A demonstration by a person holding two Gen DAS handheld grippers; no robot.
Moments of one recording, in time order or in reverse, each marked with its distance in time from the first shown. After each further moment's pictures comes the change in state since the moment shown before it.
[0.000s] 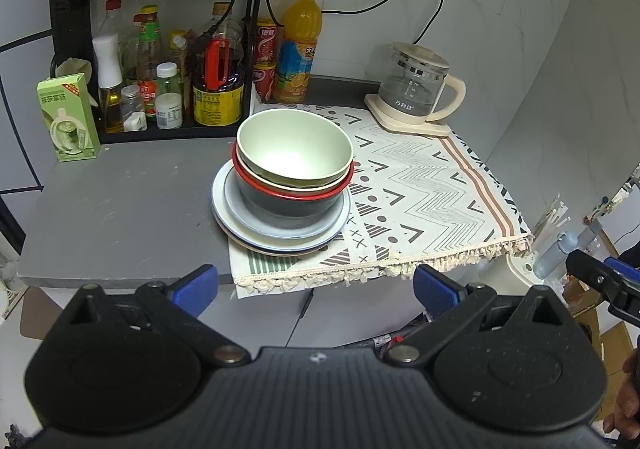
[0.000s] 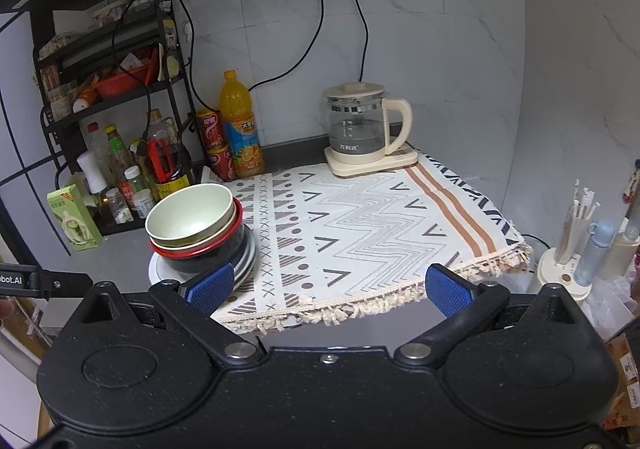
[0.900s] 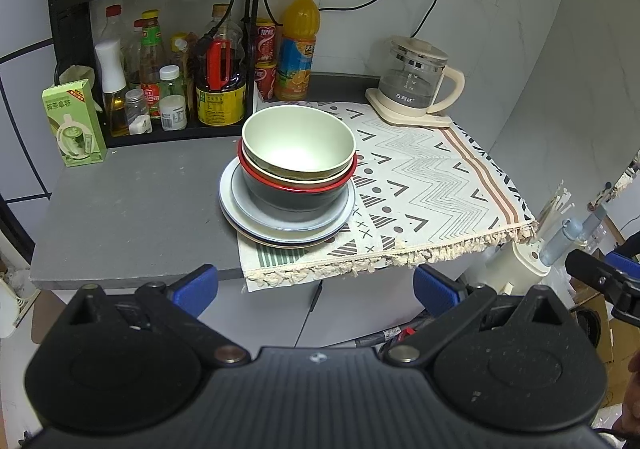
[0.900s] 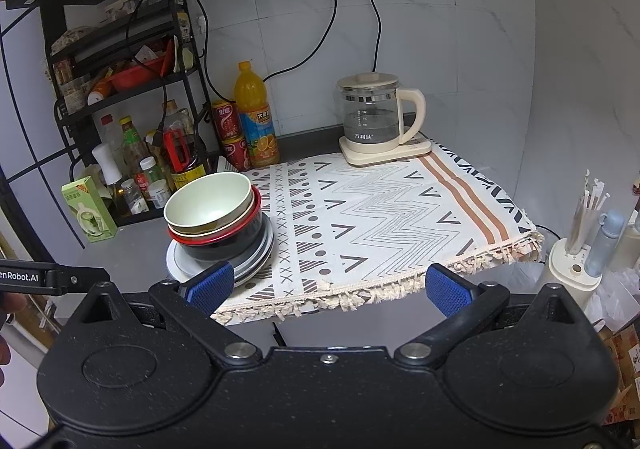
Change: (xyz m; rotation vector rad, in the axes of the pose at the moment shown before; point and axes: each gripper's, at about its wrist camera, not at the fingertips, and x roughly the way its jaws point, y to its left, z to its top) left arm -0.009 0.001 -0.006 0.039 0.007 0.010; right arm -0.006 0.008 -0.003 0.002 0.023 0.043
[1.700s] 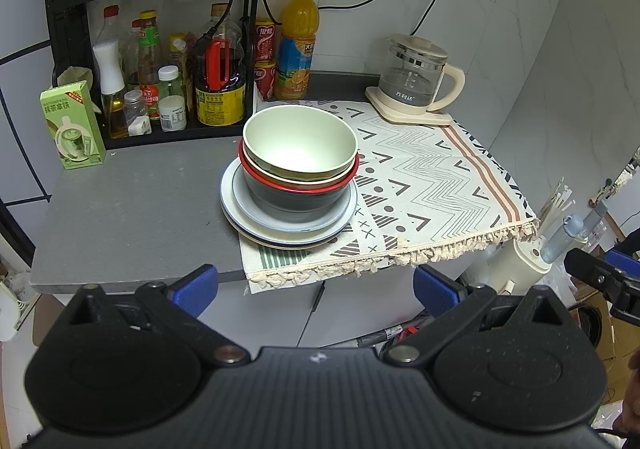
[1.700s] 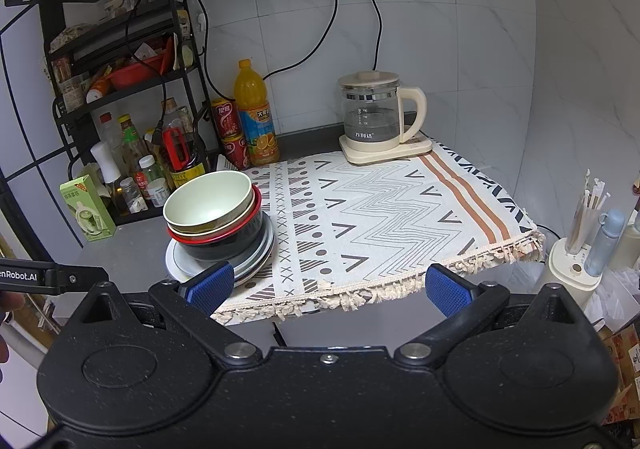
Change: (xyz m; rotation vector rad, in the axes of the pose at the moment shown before) left arm 0.003 0.003 0.003 0.008 0.005 -0.001; right arm 0.003 0.001 0.001 -0.005 0.008 -0.003
